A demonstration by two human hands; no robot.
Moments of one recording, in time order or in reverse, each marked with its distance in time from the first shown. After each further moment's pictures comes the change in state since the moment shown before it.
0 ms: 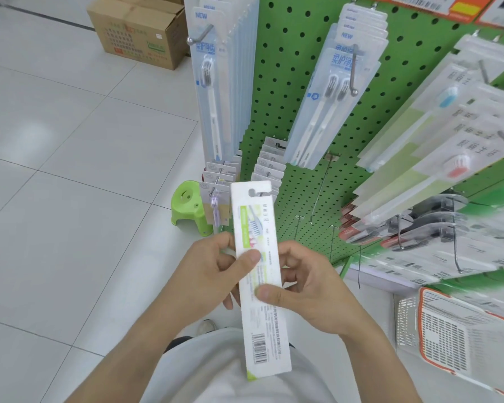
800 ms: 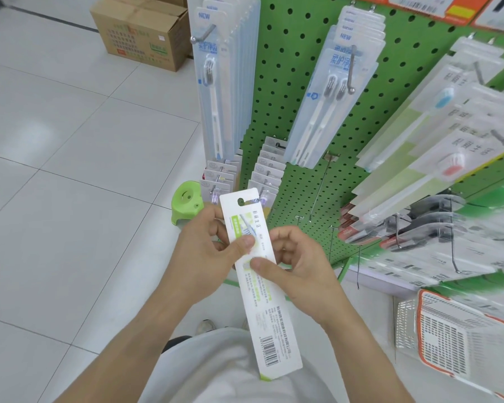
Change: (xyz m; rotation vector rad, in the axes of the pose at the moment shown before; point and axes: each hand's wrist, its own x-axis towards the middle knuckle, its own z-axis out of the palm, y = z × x) left_hand 0.010 0.006 0.000 -0.052 0.245 0.080; right_hand 0.012 -0.005 0.013 -0.027 0.202 -0.053
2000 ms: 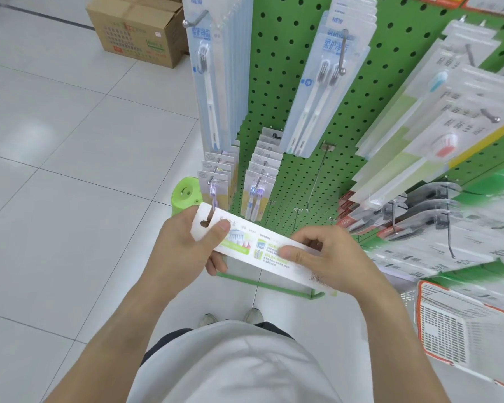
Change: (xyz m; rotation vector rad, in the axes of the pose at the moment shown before) left_hand -0.008 -0.014 -0.019 -0.033 -0.016 -0.016; right_hand -0.003 -0.008 -0.054 -0.616 -0.061 0.088
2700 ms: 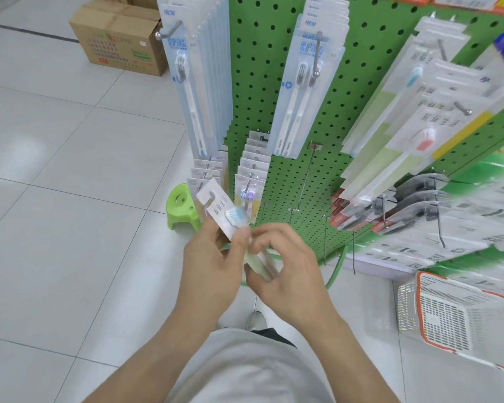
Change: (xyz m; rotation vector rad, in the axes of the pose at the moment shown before) left_hand -0.016 0.006 0.053 0.089 0.155 0.170; right_hand -0.014 -0.021 0.068 0.050 0.396 -0.392
